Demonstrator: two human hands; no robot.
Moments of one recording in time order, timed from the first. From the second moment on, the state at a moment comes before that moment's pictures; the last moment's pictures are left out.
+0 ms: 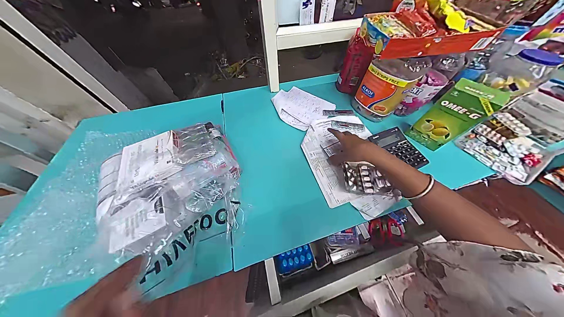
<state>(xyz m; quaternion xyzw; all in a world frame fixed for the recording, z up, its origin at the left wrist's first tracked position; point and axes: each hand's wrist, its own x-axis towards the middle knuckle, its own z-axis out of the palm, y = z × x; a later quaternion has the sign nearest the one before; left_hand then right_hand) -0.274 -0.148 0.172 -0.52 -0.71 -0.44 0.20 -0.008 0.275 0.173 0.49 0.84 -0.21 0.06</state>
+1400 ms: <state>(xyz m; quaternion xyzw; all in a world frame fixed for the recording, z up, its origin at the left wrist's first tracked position) -0.151 0.153 0.149 -0.54 -0.77 -0.32 -0.14 0.144 0.201 0.144 0.44 0.75 -0.39 -0.30</state>
